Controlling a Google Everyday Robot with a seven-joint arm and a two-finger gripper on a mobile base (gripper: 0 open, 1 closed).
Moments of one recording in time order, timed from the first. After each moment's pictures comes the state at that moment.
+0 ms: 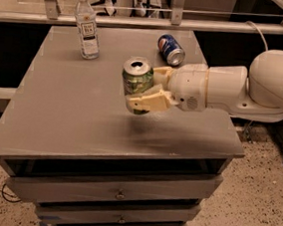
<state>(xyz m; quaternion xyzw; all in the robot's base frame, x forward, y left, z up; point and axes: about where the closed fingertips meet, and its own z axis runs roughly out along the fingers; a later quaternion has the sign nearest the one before) 0.513 0.004 0.916 -0.52 0.61 0.32 0.50</state>
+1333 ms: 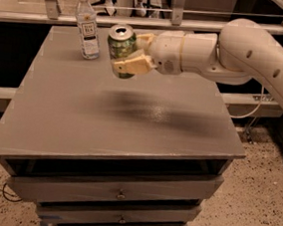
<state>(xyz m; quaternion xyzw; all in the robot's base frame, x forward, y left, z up) 0.604 0.048 0.946 -0.53 0.57 0.30 0.54</state>
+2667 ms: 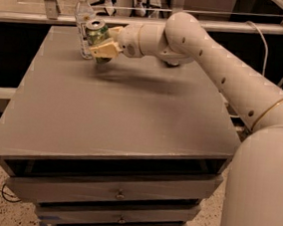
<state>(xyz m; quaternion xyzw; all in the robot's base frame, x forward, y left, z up) 0.740 0.133 0.900 -0.51 0.60 0.30 0.53</state>
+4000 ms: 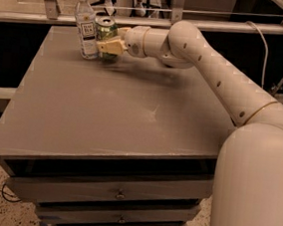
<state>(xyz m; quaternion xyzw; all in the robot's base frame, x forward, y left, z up) 0.791 0.116 0.884 -0.45 0.62 0.32 0.56</state>
